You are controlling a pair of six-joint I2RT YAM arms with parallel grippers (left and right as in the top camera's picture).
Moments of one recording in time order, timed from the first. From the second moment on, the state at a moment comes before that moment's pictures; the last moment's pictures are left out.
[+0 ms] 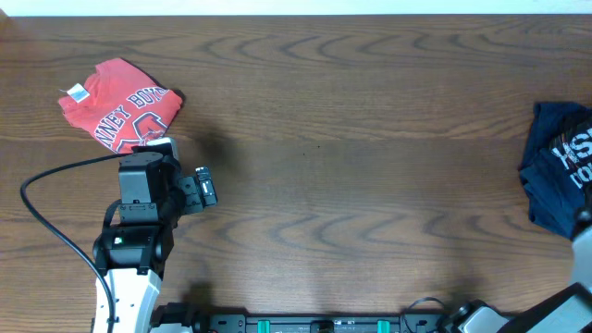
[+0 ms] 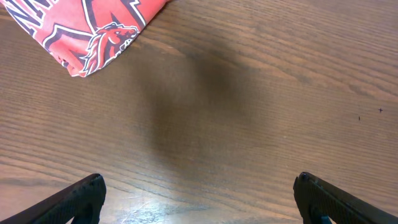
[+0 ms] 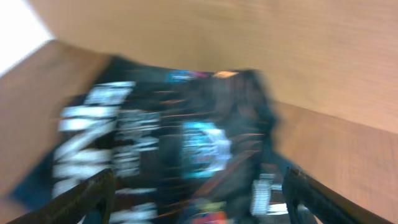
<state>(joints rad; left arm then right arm) 0.01 0.92 0.72 -0.66 0.01 -0.20 -0.83 1.37 0.77 0.08 0.30 0.26</state>
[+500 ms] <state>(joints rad) 0.01 0.92 0.72 -0.67 0.01 -0.20 -1.01 1.57 0.78 0.29 0.18 0.21</state>
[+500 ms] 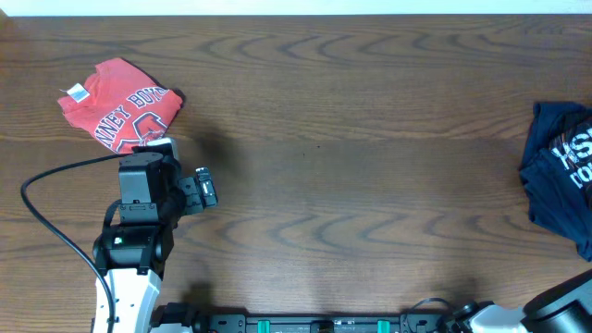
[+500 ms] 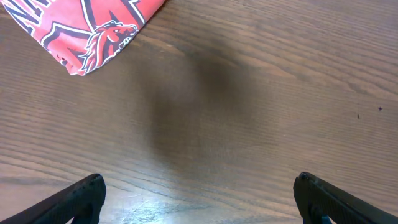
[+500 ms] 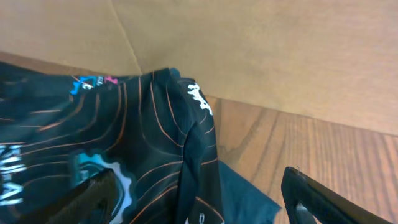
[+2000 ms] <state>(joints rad) 0.01 0.92 0.72 -0.68 0.01 -0.20 -0.46 1.50 1.02 0.36 -0.60 0.22</state>
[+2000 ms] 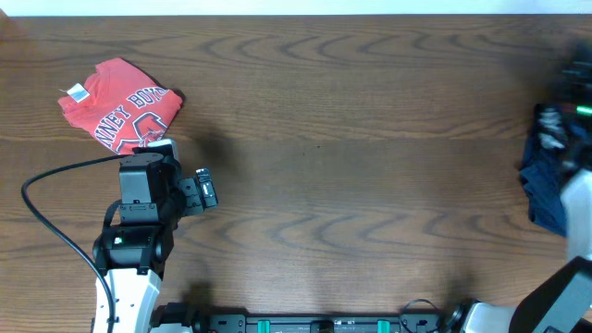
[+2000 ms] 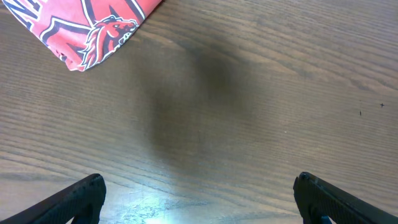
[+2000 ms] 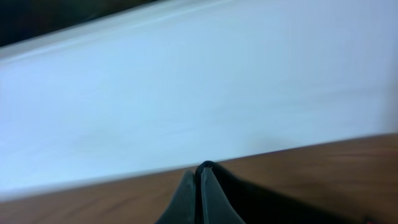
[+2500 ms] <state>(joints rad) 0.01 0.92 0.72 -0.69 0.01 -0.20 0.35 1.57 1.02 -0.14 -0.66 -0.01</state>
